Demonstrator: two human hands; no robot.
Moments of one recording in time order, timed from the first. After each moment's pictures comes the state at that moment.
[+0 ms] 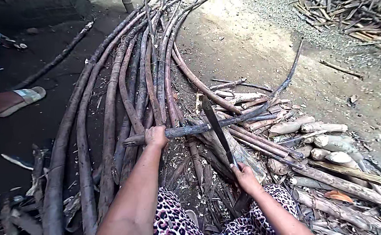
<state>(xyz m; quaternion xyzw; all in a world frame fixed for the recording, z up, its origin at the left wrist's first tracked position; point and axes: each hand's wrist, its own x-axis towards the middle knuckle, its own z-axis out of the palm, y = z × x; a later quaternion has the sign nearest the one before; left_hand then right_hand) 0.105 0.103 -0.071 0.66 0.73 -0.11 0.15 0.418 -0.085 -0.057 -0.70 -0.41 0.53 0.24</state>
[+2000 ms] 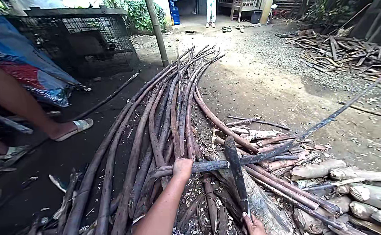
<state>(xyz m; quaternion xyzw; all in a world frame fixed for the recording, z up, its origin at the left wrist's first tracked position) 0.138 0.105 -0.045 0.71 0.66 -0.19 0.13 0.397 -0.093 -0.111 -0.68 -0.29 0.60 0.30</state>
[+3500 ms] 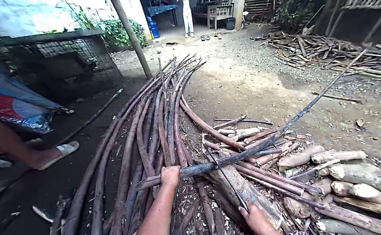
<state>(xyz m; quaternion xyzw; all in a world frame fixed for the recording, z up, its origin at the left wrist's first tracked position) 0.135 0.100 -0.048 0.69 0.69 -0.20 0.08 0.435 -0.066 -0.082 -0.73 -0.51 0.46 0.03</state>
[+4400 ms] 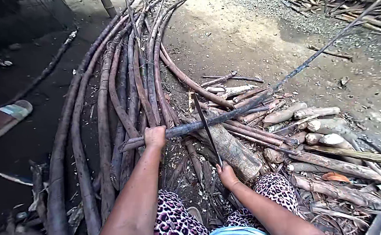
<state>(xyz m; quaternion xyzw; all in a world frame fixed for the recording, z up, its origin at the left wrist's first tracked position) 0.131 0.095 -0.064 0.71 0.69 -0.16 0.07 0.383 -0.081 -0.122 -0.75 -0.46 0.48 0.07</state>
